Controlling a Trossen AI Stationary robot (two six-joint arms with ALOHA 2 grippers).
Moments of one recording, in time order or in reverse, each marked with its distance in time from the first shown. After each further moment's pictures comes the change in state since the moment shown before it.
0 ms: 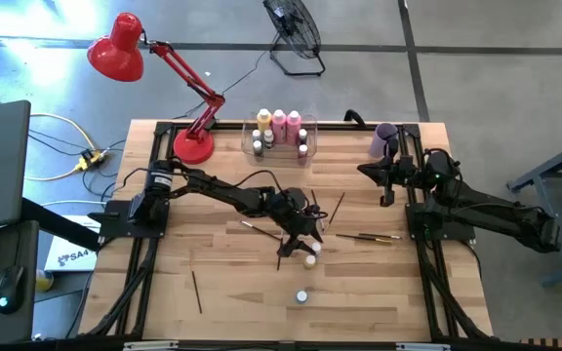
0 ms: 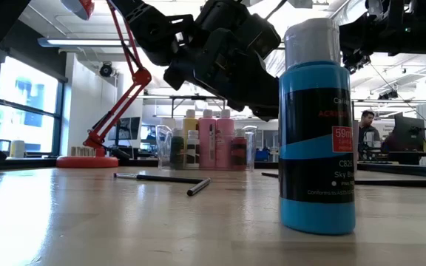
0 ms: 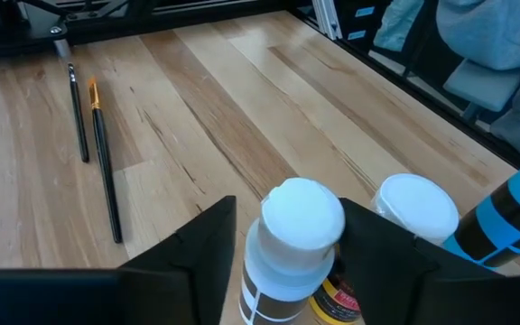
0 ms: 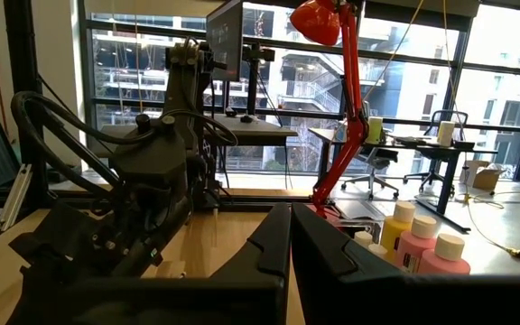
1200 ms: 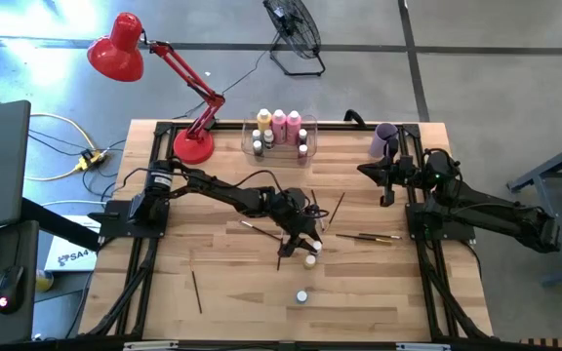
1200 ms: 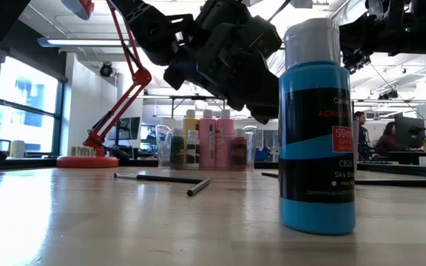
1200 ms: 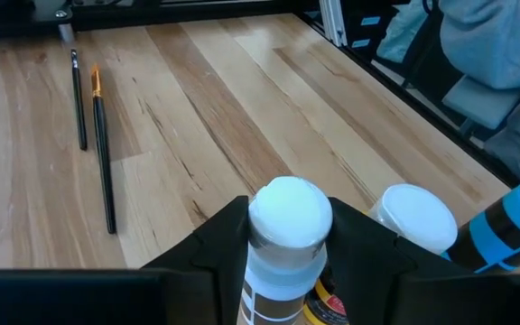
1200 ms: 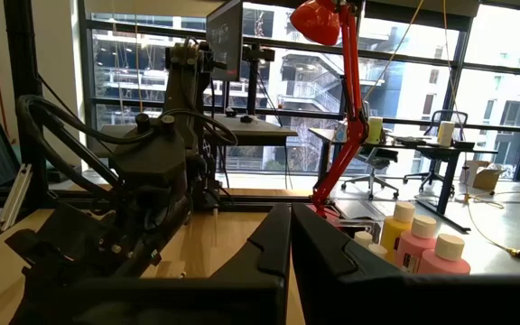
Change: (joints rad) left arm 0.000 -0.001 0.000 0.001 -0.007 -0.075; right arm 0.000 0.000 0.000 0.000 0.000 0.000
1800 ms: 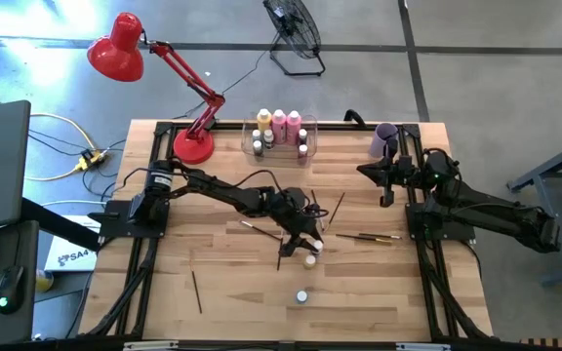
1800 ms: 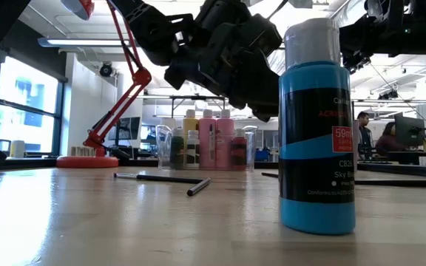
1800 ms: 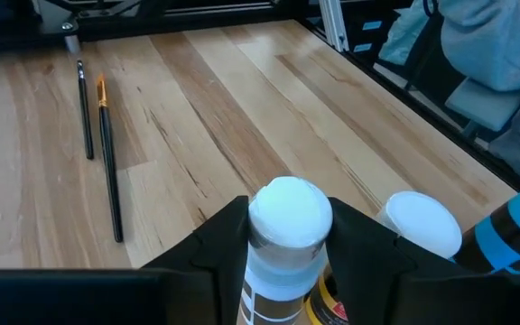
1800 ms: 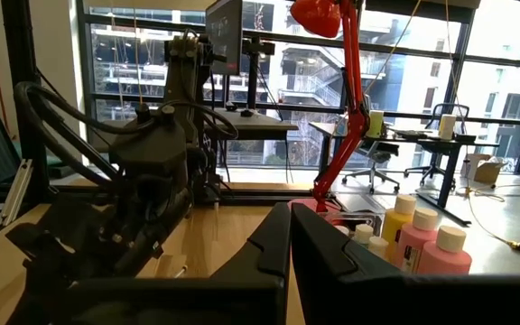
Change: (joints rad) left arm 0.001 0.000 0.000 0.021 -0.004 0.008; right arm 0.000 0.000 0.000 -0.020 0.001 0.000
